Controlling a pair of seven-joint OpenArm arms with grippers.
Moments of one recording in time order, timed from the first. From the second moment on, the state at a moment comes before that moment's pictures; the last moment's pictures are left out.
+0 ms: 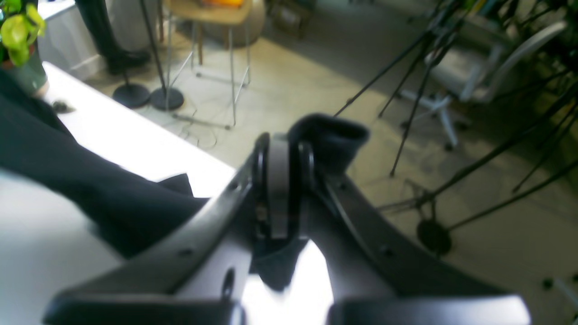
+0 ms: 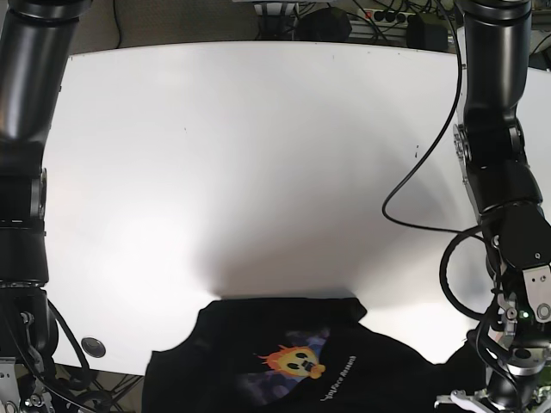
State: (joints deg) left arm -47.7 -19.3 0.7 90.0 -3.8 -10.9 35.9; right arm 72.2 27.8 -26.7 66.7 40.4 16.7 -43.0
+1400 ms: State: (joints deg) left arm 13.7 -19.1 -8.5 110.0 -3.1 -30.8 35.8; right arm -4.0 20.8 21.1 102.1 40.0 16.9 -49.5
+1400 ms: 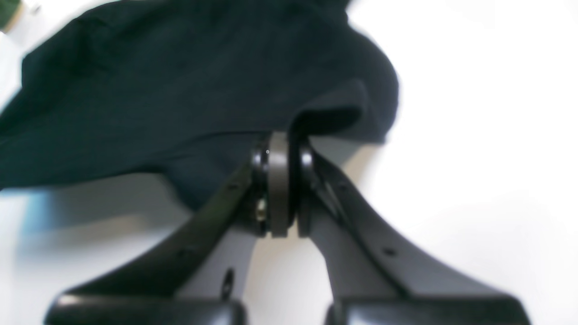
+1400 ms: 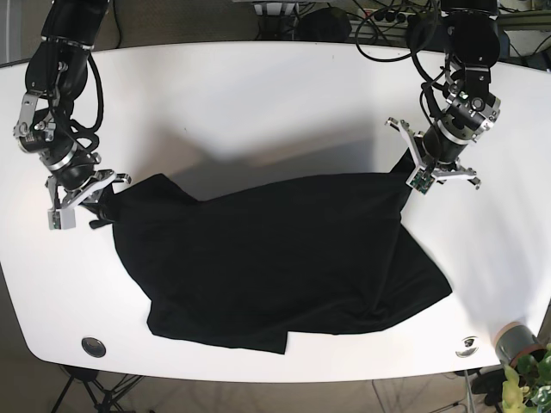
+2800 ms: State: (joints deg) left arm 47.6 -27.3 -17.5 112.7 9.0 -40.4 34.4; right arm -36.2 9.2 31.0 114.3 40.3 19.6 -48.2
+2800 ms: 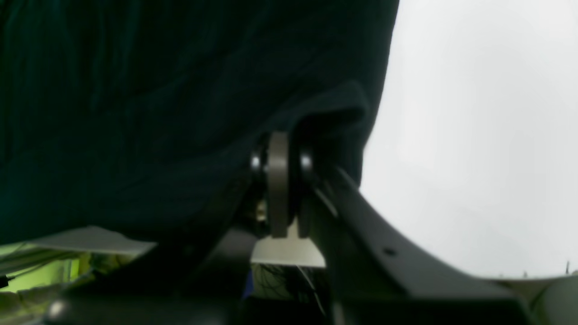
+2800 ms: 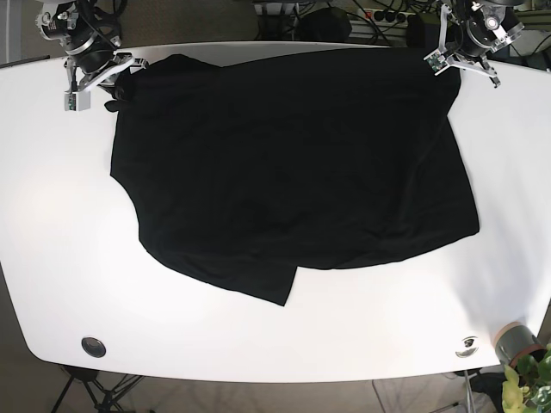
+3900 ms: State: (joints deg) left arm 45.3 -20.1 -24.4 112.3 5.5 -40.4 34.5; right arm -36.9 5.6 34.4 114.4 40.4 23.4 -48.2
